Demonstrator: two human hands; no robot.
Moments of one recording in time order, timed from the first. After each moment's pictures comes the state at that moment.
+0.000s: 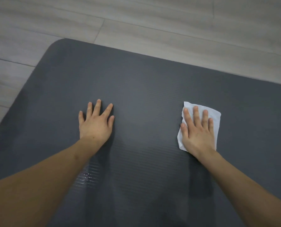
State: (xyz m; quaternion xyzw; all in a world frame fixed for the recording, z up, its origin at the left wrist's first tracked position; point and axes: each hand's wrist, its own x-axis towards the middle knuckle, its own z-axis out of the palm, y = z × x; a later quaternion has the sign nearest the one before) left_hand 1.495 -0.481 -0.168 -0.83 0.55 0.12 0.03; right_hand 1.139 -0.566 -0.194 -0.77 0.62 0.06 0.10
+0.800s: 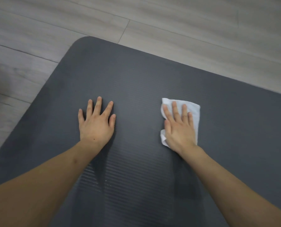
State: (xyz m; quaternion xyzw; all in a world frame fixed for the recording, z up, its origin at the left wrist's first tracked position) left_hand 1.572 -0.462 -0.178 -0.85 0.52 0.11 -0.01; right_hand 1.298 -0.566 -0.190 -0.83 0.54 0.06 0.10
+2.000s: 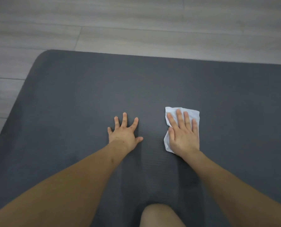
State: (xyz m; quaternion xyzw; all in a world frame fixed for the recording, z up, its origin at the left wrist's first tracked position) left_hand 1.338 -0.477 -0.136 -0.73 0.60 0.28 0.18; right_hand 1.094 -0.507 -0.191 -0.77 0.63 0.04 0.11
